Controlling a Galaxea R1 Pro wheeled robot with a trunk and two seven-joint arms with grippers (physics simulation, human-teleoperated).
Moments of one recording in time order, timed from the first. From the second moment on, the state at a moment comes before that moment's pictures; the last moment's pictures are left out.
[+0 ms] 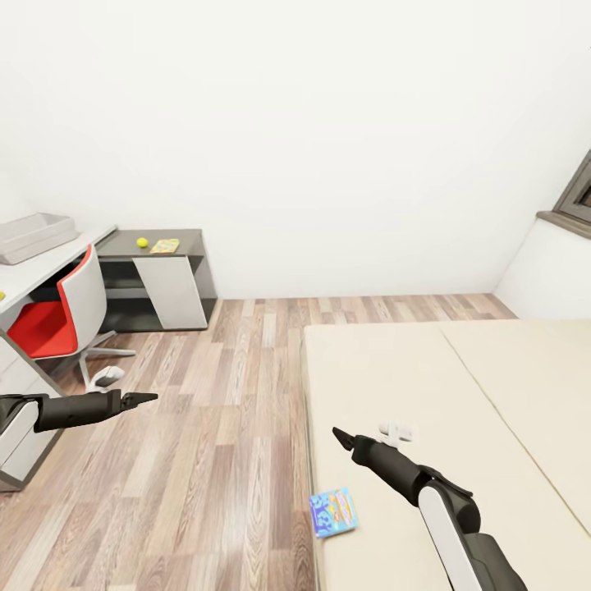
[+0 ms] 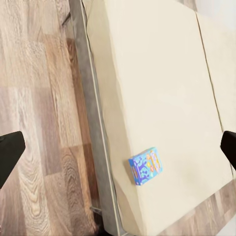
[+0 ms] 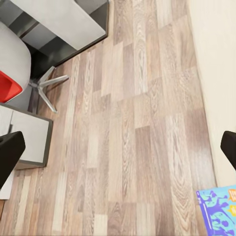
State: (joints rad) left arm -0.68 0.60 -0.08 -0.92 0.55 0.86 -0.84; right arm -0.22 0.02 0.04 -1.48 -0.53 0.61 0.15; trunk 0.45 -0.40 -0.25
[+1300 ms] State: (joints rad) left arm -0.68 0.60 -0.08 -0.92 0.55 0.86 -0.84; right arm -0.22 0.02 0.04 -1.48 -0.54 0.61 0.14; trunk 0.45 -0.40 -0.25
